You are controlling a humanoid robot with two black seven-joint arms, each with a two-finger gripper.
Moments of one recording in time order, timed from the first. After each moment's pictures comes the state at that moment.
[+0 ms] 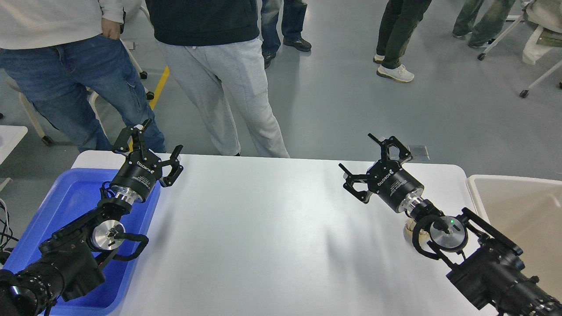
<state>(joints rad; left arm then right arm) -0.64 0.30 -0.66 -0.46 0.07 -0.60 -0.60 0.55 -0.19 0.90 0.81 0.06 0.38 0.01</state>
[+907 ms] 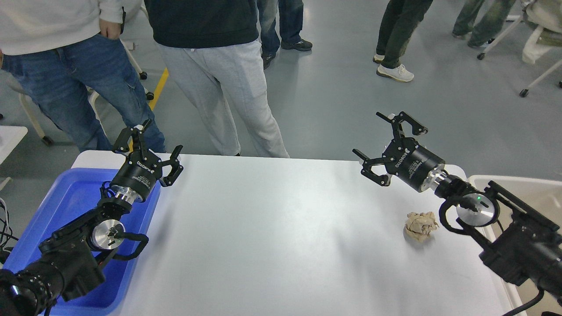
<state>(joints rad) -0.64 0.30 -0.66 -0.46 0.07 -0.60 -0.60 0.69 -0.41 0.74 0.92 -0.02 0.37 0.00</state>
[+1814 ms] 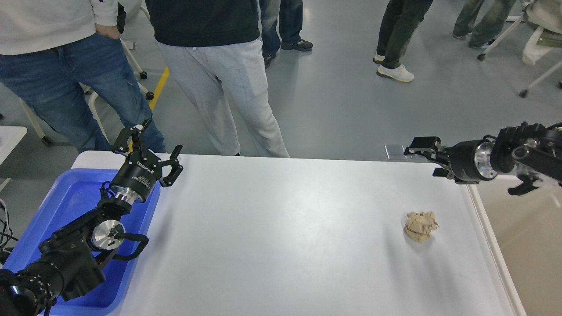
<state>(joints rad) -0.64 0.30 -0.66 -0.46 0.07 -0.60 -0.60 1.17 -0.69 -0.07 0.93 -0.70 0.32 -0.04</state>
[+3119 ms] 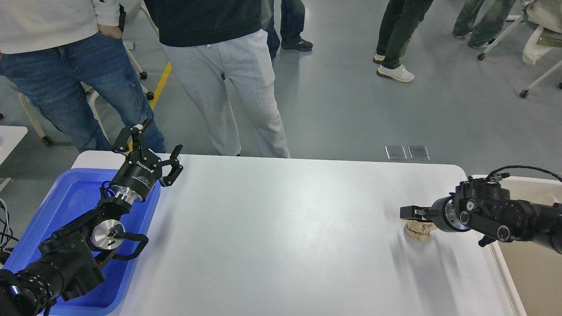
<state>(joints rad) -0.64 0.30 -0.66 -0.46 0.07 -0.60 -0.60 1.04 -0.42 -0.39 0.70 -0.89 0.20 -0.03</state>
